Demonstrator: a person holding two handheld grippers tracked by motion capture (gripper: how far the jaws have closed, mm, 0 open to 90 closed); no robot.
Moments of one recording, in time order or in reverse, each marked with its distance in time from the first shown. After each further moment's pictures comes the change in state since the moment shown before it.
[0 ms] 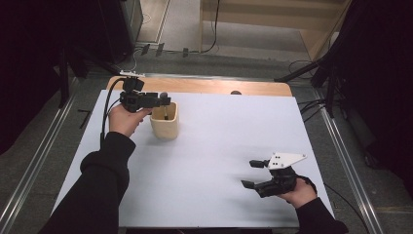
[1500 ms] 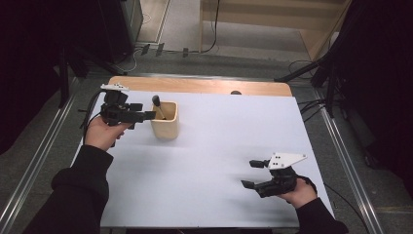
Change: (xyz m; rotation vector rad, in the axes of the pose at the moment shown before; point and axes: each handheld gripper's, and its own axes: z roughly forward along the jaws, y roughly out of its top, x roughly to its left) left arm 0.000 -0.036 -0.048 0.035 0.007 0.056; right arm 0.001 0.001 -0.001 -0.002 0.003 0.000
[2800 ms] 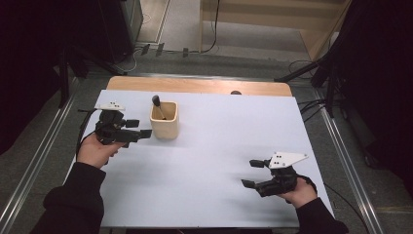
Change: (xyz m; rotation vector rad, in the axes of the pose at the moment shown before) left arm -0.012 -0.044 -0.011 0.038 -0.033 0.043; right arm -0.001 0.000 -0.001 -0.019 0.010 0.023
